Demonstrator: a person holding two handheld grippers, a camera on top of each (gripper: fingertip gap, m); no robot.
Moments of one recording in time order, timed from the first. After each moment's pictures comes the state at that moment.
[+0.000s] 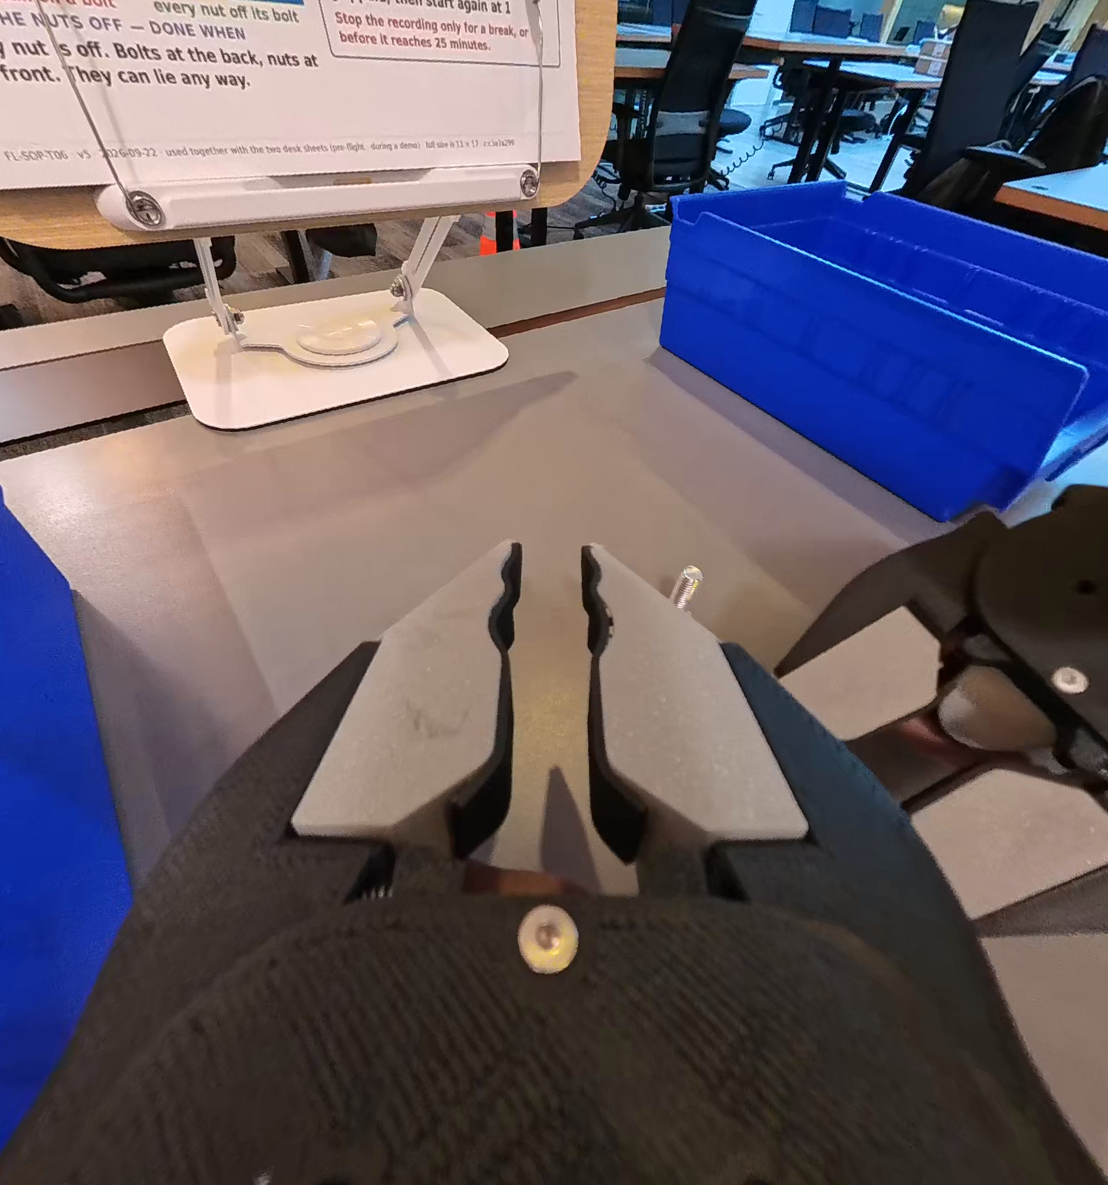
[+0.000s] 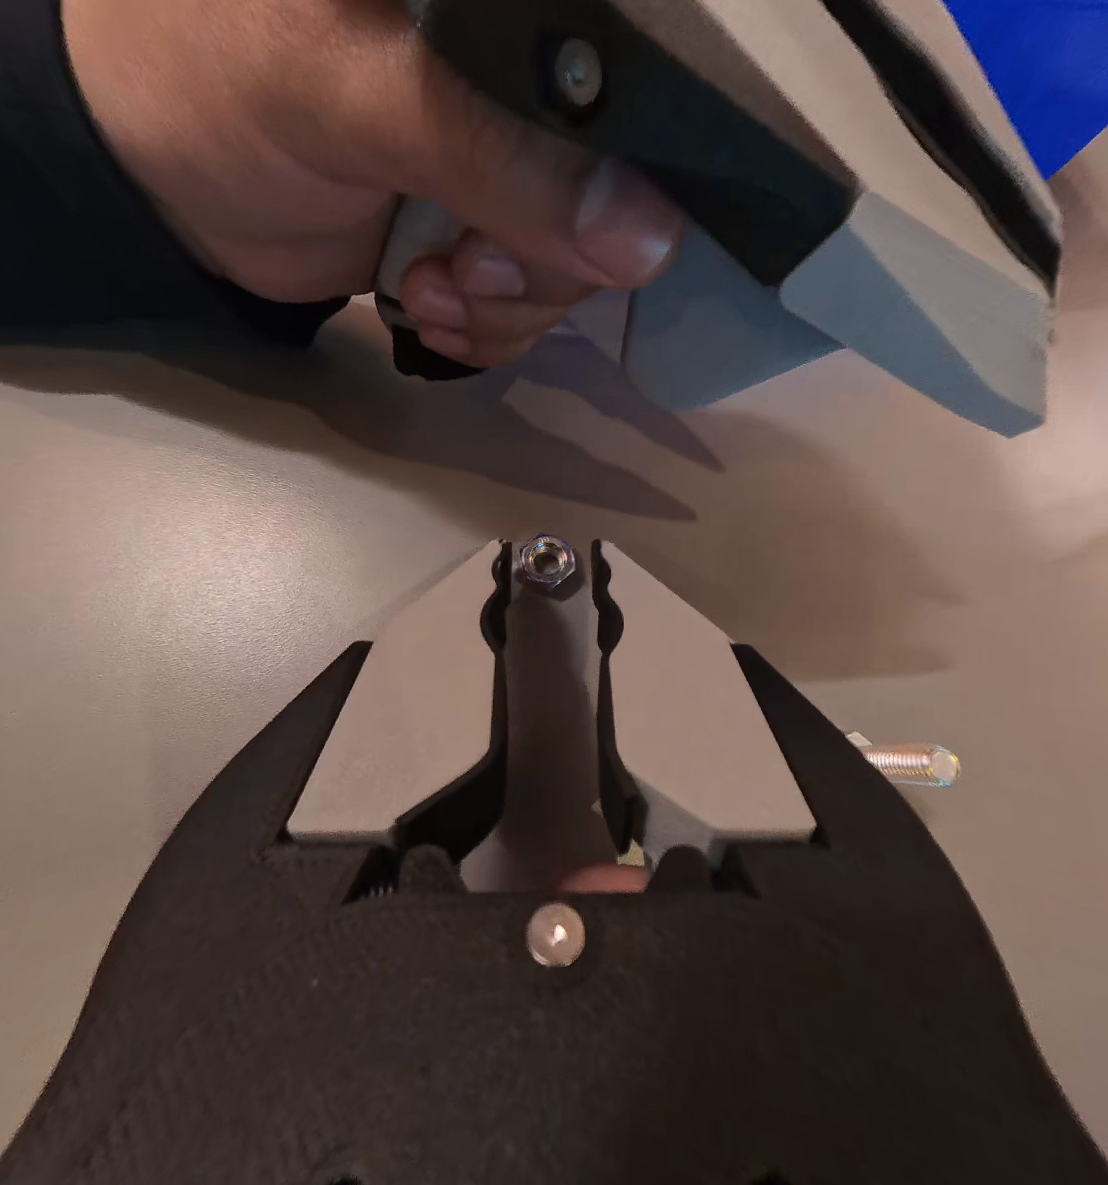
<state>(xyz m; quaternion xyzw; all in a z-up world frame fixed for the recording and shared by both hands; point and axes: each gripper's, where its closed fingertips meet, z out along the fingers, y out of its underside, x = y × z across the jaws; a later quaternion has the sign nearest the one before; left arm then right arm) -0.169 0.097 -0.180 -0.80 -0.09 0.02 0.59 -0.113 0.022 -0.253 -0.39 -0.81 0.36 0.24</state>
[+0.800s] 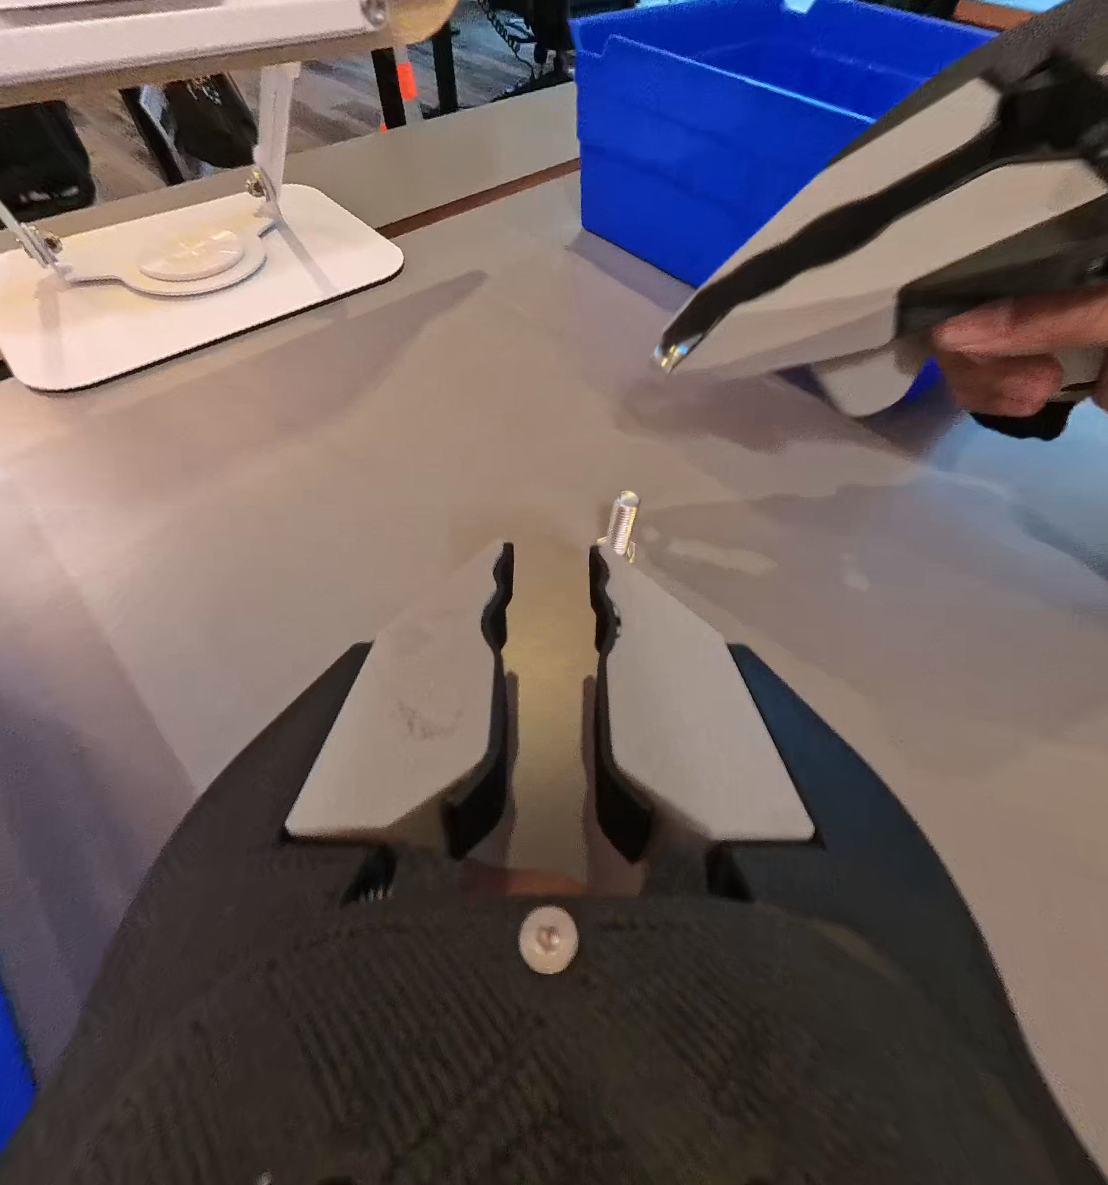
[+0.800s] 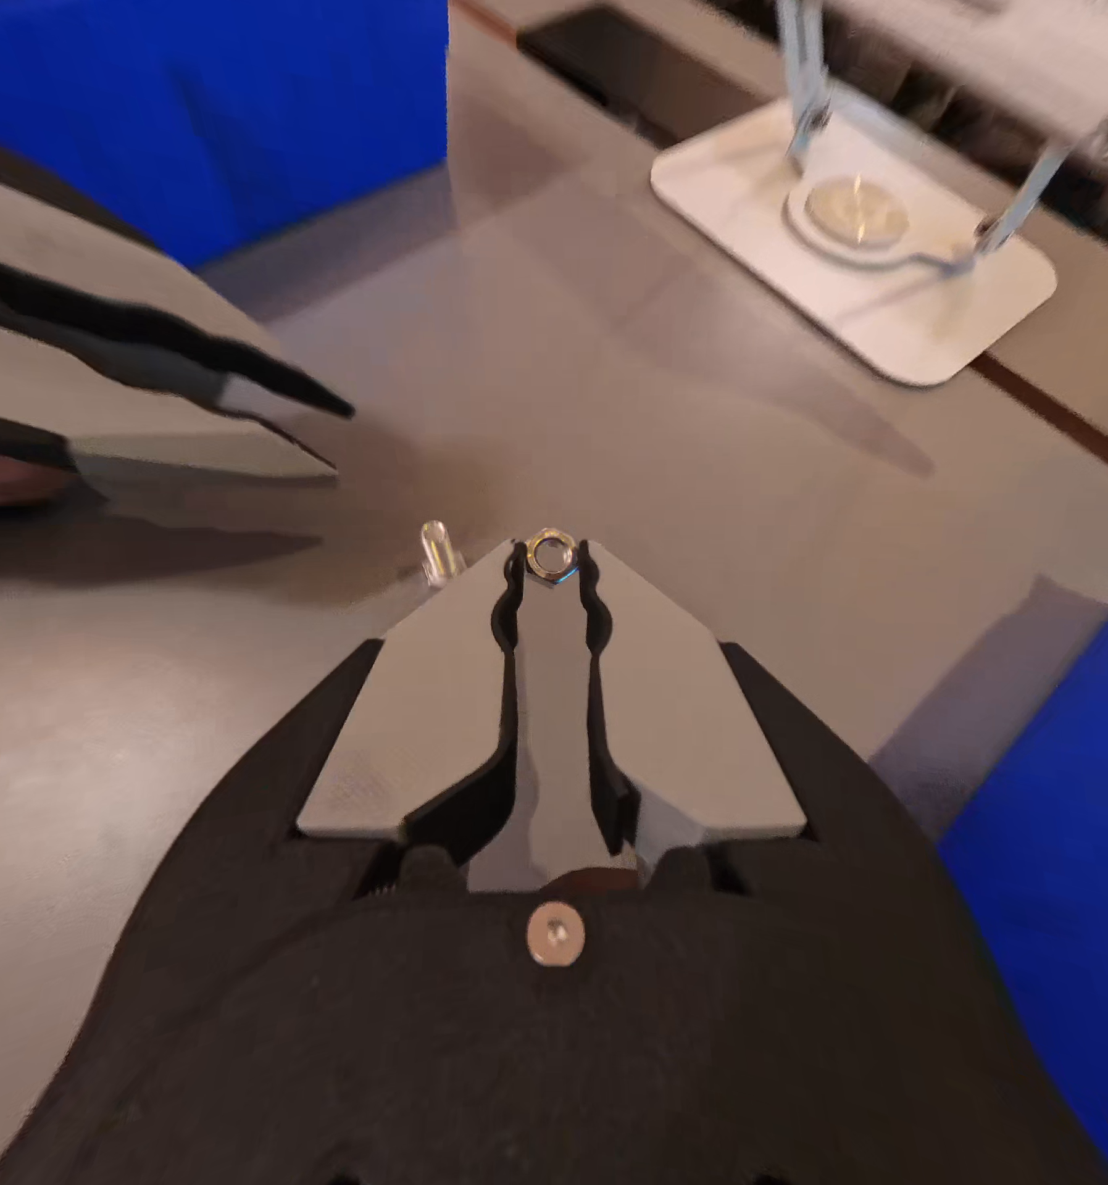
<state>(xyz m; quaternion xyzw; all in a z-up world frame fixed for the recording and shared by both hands) -0.138 0.109 -0.215 -0.84 -0.03 0.00 0.54 -0.107 0.178 -0.205 -0.59 -0.66 0.32 0.34</state>
